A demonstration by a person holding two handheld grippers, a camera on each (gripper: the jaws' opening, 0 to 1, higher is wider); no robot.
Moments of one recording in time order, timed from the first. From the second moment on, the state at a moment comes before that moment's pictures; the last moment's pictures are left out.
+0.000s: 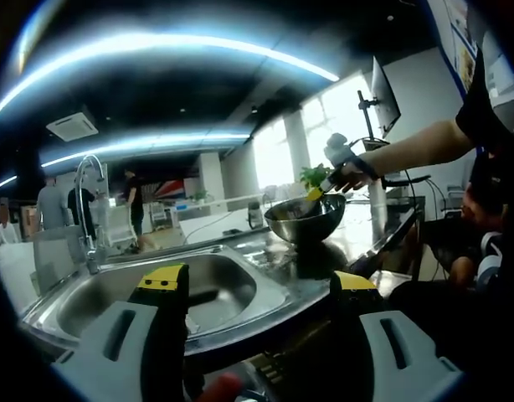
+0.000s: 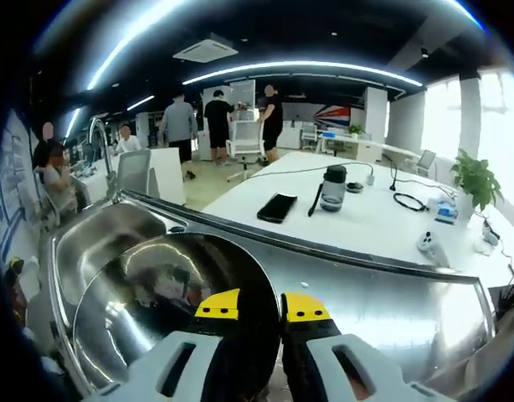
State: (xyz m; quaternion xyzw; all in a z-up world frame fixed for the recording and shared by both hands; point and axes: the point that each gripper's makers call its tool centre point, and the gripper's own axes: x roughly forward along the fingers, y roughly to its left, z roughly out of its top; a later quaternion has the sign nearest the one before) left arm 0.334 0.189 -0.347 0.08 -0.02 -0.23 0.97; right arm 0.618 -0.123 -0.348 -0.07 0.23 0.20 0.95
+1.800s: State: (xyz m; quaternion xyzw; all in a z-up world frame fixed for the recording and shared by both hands) left arm 0.342 0.215 -0.323 0.06 -0.04 -0.18 0.98; right arm 0.535 -0.107 -0.296 -0.09 0.06 0.32 0.94
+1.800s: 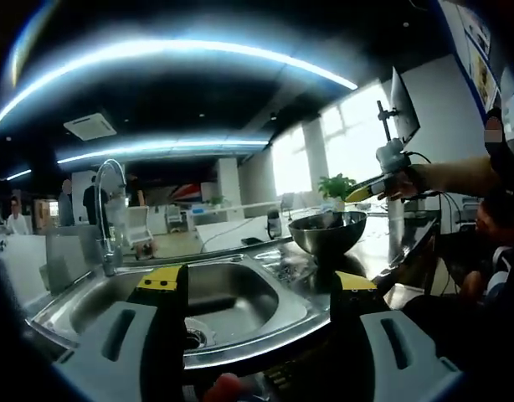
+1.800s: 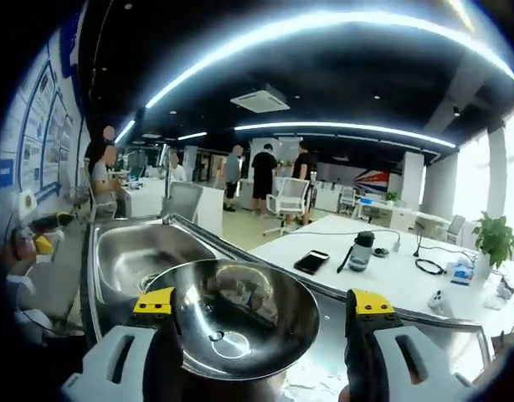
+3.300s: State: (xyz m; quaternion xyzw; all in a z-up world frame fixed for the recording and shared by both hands) left arm 0.358 0.227 -0.300 0.03 -0.05 -0.17 0.98; right arm 0.444 -0.128 -0.274 -0.05 -0.02 0.30 0.95
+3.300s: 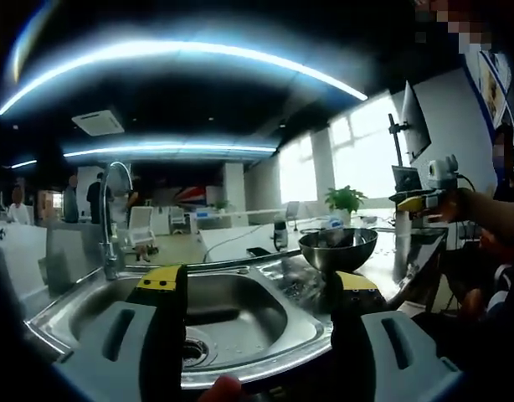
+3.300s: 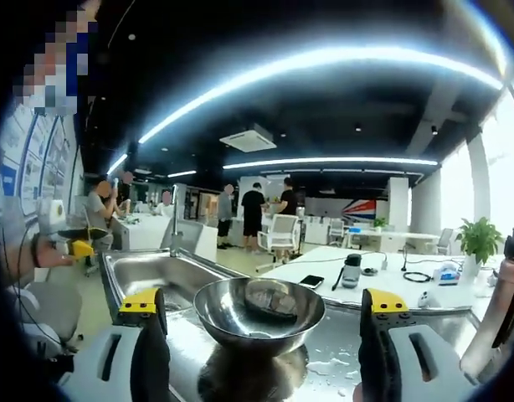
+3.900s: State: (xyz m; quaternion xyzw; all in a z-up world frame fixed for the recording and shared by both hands) left arm 0.363 0.238 -0.297 0.04 -0.05 -0.16 0.98; right arm 0.427 -0.153 -0.294 -0.06 -0.02 0.25 0.97
